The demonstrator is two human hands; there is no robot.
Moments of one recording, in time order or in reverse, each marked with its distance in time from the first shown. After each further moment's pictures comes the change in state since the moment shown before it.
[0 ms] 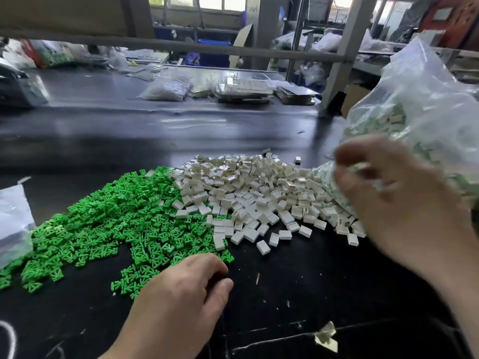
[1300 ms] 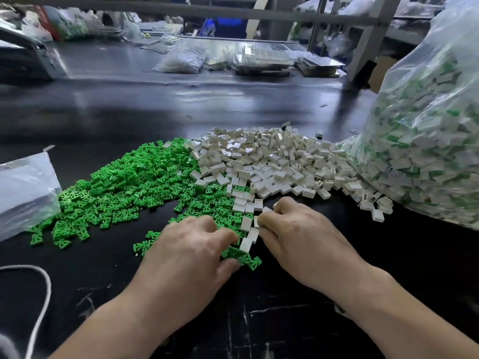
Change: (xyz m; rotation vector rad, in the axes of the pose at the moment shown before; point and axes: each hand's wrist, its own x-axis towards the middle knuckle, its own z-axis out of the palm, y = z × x) left_hand 0.002 -0.012 -0.007 0.355 -0.103 0.134; right_hand -0.071 -0.047 0.090 -0.192 -0.702 -0.079
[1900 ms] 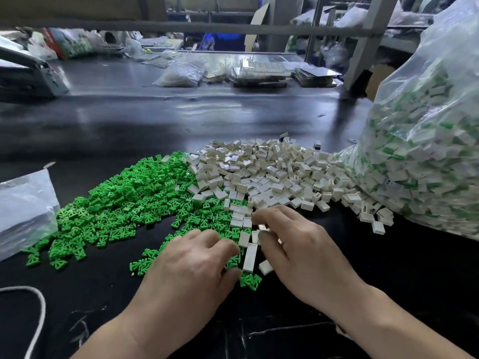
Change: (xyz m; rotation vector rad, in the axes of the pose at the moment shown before) left_hand 0.007 -0.001 0.007 0.004 0.081 0.101; right_hand -0.001 -0.003 -0.002 0.373 0.251 -0.043
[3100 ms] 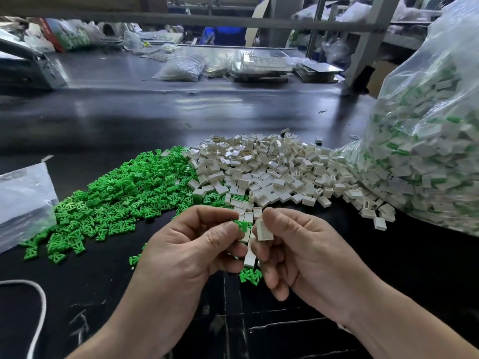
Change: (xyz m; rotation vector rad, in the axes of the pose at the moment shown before) left_hand 0.004 0.017 -0.016 -1.668 0.186 -0.547; right_hand -0.002 -0.012 -0.012 1.416 -0.321 0.448
